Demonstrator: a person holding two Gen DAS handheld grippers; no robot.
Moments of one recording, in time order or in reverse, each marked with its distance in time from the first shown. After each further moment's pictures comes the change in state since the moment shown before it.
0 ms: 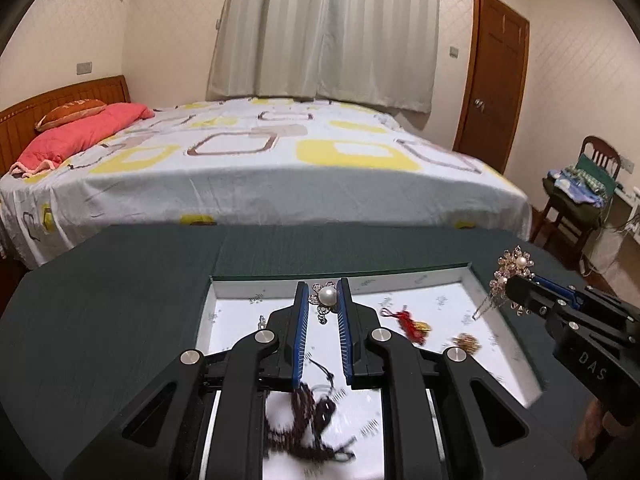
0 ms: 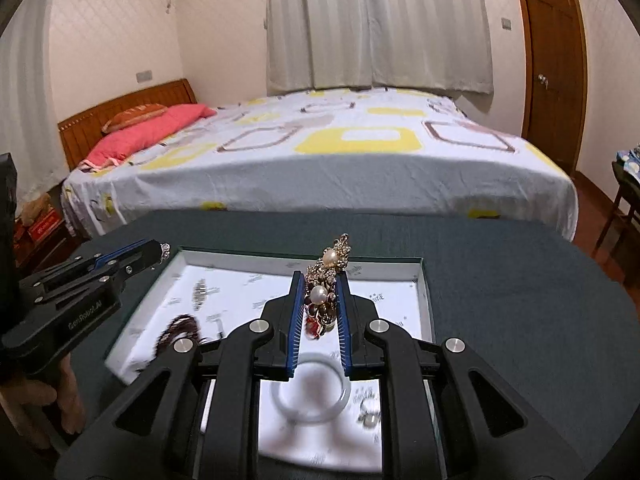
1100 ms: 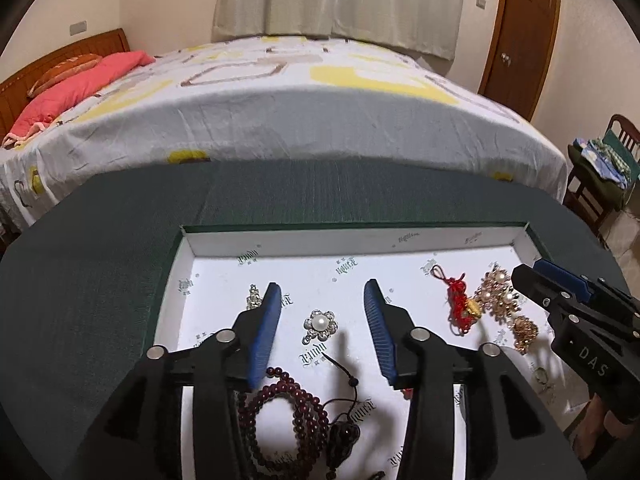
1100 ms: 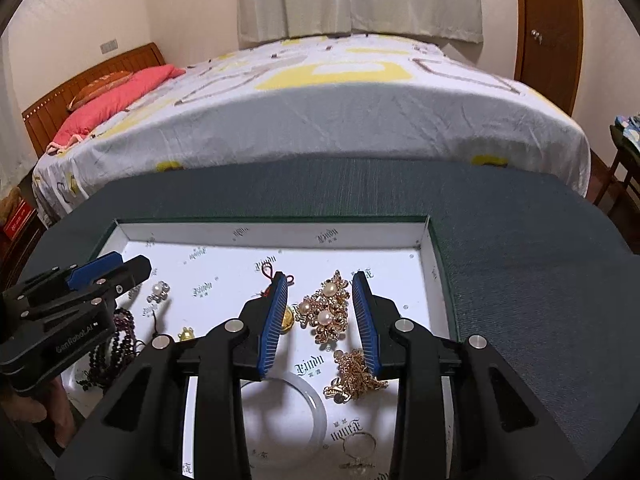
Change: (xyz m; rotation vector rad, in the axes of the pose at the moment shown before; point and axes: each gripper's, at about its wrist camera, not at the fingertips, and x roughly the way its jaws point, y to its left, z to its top) left arm 0.068 0.008 -0.013 -0.034 0.200 0.040; right arm 0.073 -0.016 -0.012 0.048 0.158 -0.062
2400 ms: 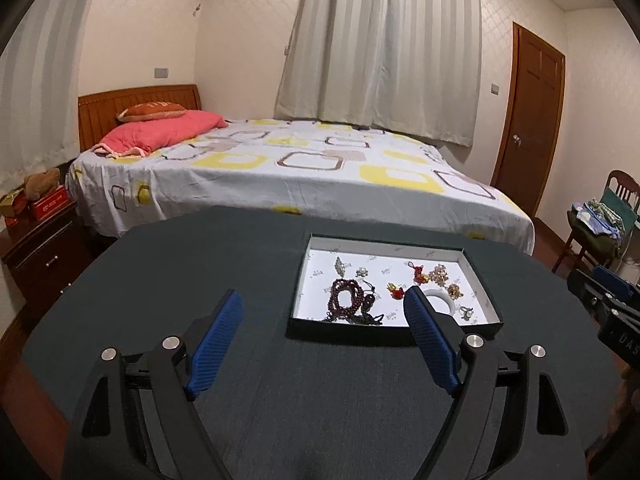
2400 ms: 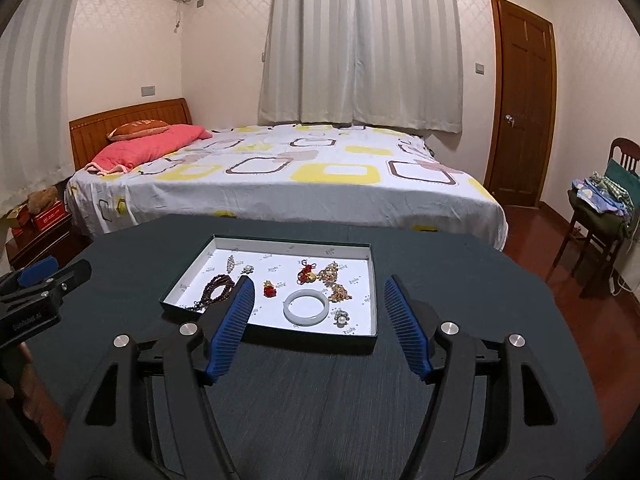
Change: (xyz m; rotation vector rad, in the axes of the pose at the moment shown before) left arm -0.270 0.013 -0.111 -0.101 -0.303 0.131; right arm -0.269 0.031 -0.092 -0.095 -0.294 -0.044
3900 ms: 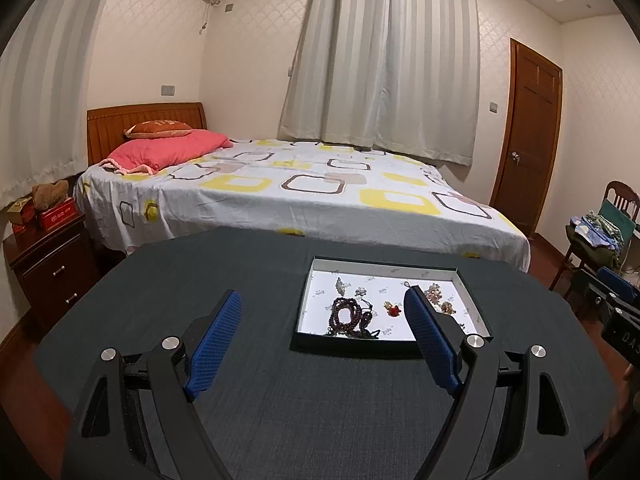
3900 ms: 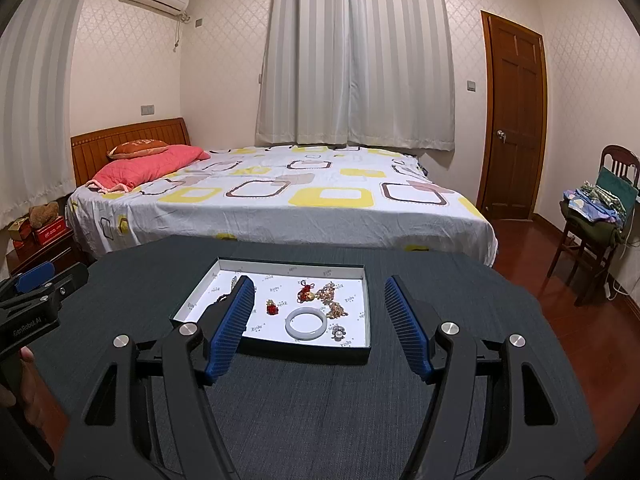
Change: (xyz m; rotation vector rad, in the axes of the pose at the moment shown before) left arm -0.034 -0.002 0.008 -0.005 -0.066 0.006; right arm -0.033 0.002 0.012 0.011 -0.071 -0.016
